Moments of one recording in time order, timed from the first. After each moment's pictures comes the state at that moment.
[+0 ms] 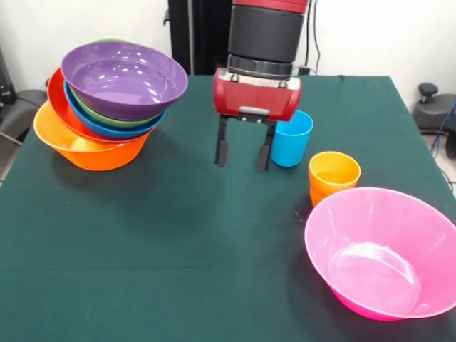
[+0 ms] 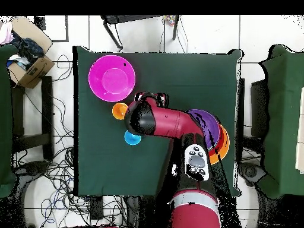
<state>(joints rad) -0.18 -0.59 -0.05 1.62 -0.03 0.14 1.66</state>
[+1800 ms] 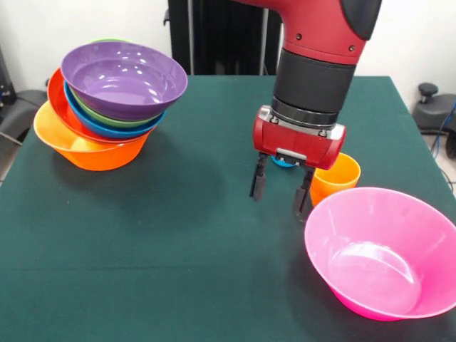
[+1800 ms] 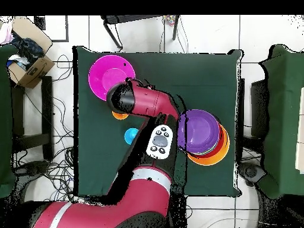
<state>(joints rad) 0.04 -0.39 -0.26 1.34 0.21 0.33 1.89</state>
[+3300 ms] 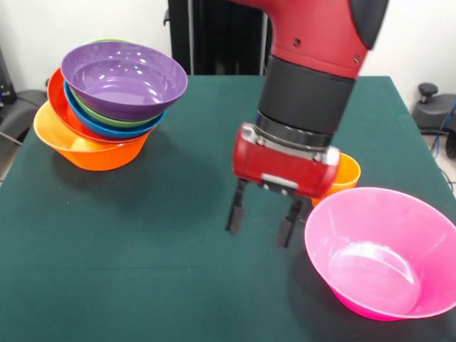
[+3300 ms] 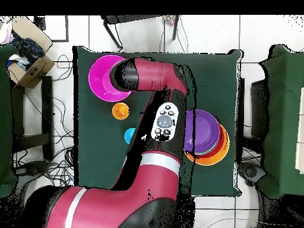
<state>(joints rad) -0.01 -0.31 -0.25 1.02 0.02 0.50 1.89</state>
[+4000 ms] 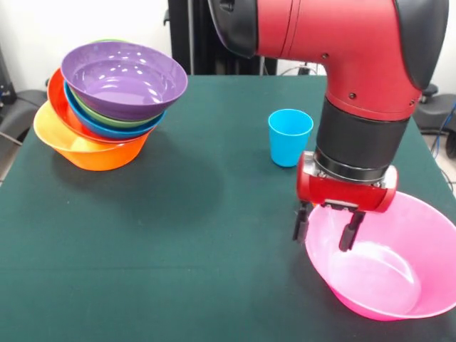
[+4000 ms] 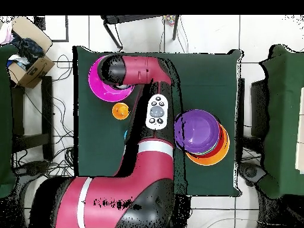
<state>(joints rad) -0.02 -0.25 -0.10 0.93 0.02 0.75 1.89</state>
